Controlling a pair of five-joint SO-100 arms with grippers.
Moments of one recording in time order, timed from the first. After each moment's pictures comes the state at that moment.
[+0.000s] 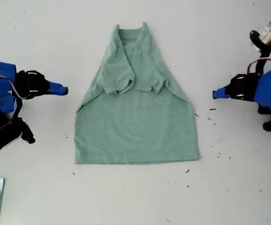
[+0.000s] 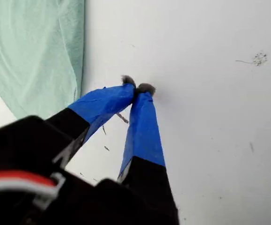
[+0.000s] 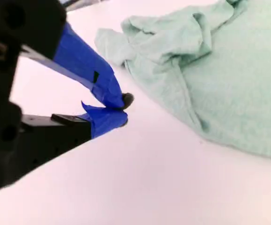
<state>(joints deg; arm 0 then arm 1) -22.8 187.4 180.8 52.6 11.2 24.3 200.2 175.1 77.8 -16.5</state>
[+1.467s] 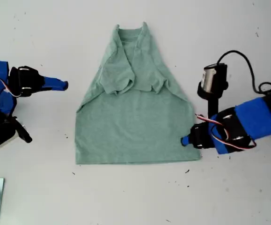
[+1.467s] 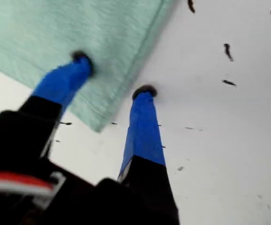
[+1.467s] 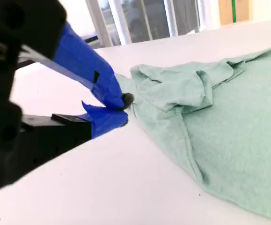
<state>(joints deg) -21.9 201.7 185.3 56.9 11.2 -14.7 101.8 120.3 64.2 15.8</state>
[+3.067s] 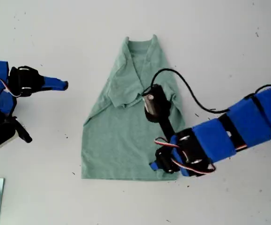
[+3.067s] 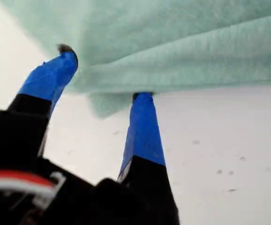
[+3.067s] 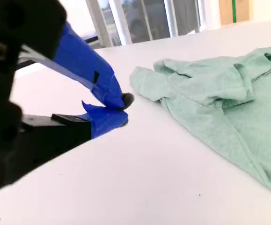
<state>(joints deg) -21.9 202.1 185.3 57.0 11.2 -17.1 78.5 63.8 87.5 -5.1</state>
